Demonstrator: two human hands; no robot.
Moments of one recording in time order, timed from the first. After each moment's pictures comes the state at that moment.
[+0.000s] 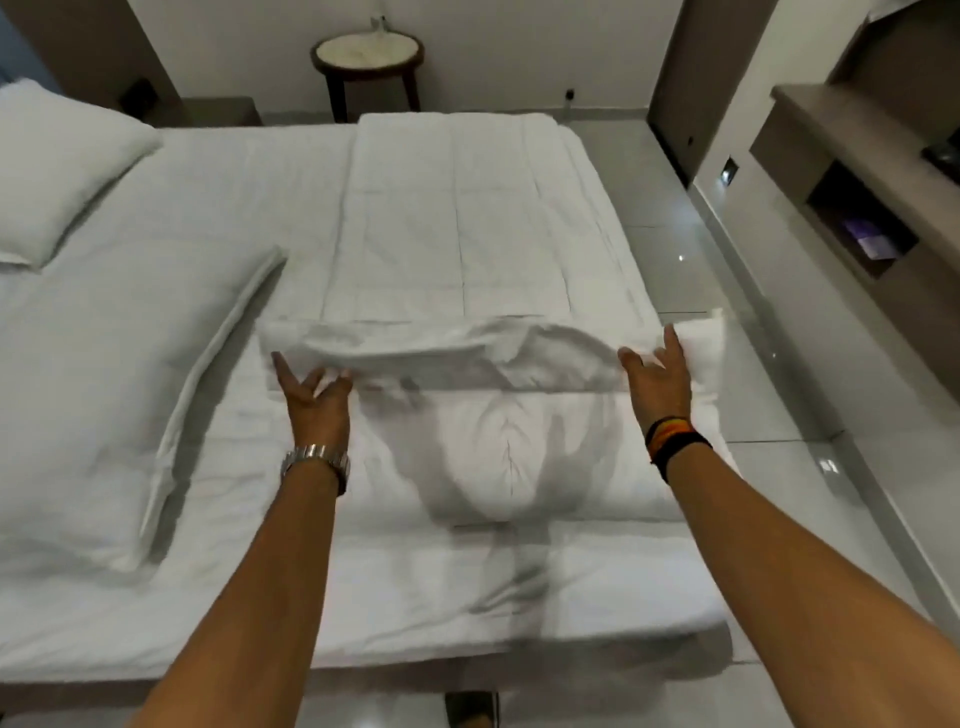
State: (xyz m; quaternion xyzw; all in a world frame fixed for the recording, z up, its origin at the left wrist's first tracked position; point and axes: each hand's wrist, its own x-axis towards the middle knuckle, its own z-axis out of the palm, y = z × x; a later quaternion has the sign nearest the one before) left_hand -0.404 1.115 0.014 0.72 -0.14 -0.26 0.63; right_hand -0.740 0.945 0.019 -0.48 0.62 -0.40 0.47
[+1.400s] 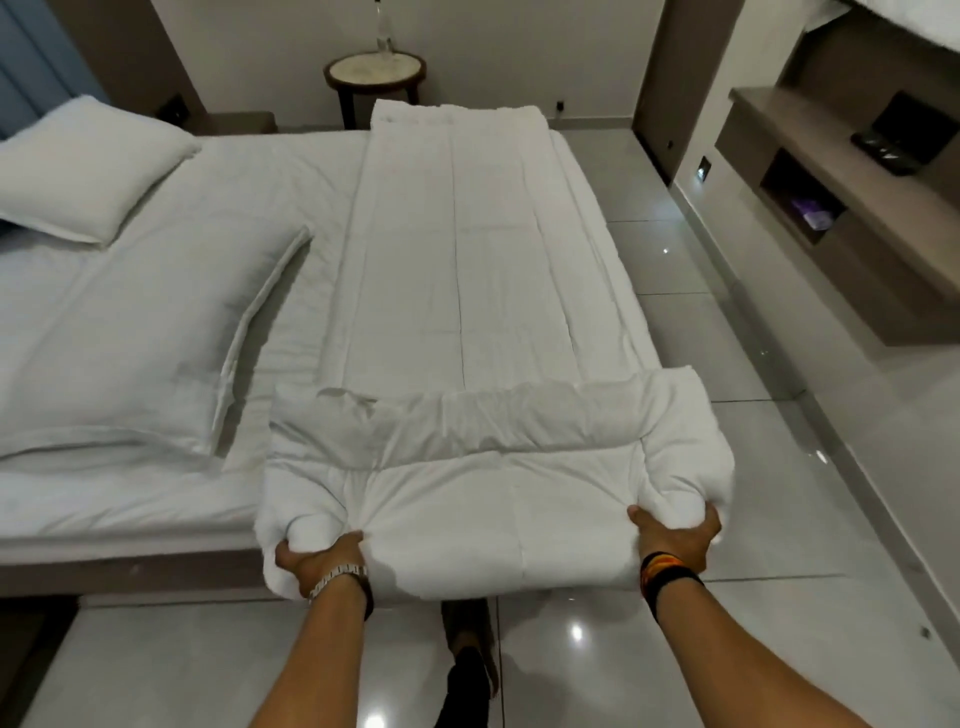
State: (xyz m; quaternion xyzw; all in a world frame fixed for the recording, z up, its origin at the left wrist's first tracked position) left_hand -0.544 1.418 -0.065 0.77 0.18 -0.26 0.55; right_hand -0.886 1.263 -0.058 -0.24 0.77 -0.38 0.45
